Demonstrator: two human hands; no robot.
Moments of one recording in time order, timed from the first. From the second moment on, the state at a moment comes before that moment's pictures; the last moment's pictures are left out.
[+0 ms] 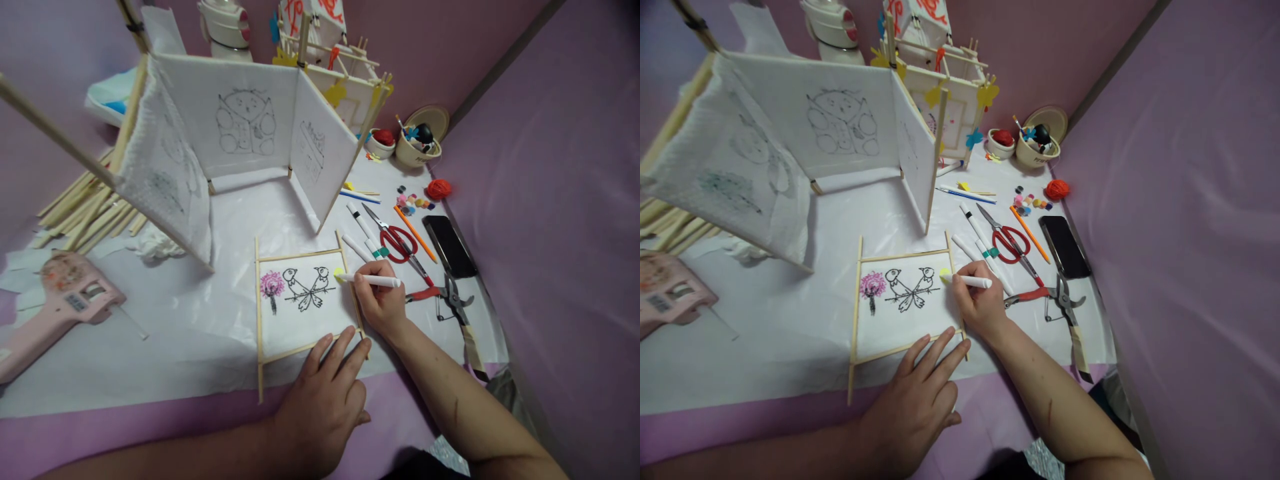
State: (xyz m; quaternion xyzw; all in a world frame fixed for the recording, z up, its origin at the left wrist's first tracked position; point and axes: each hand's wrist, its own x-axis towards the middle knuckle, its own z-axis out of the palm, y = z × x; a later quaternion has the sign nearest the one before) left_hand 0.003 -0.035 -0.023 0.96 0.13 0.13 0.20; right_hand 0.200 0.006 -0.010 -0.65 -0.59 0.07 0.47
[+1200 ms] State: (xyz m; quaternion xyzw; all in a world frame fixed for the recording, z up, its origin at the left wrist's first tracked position) left_hand 0.005 -0.035 -0.024 0.96 0.13 0.14 0.19; right_hand 0.204 0.004 -0.016 -0.61 -0.59 0.06 0.52
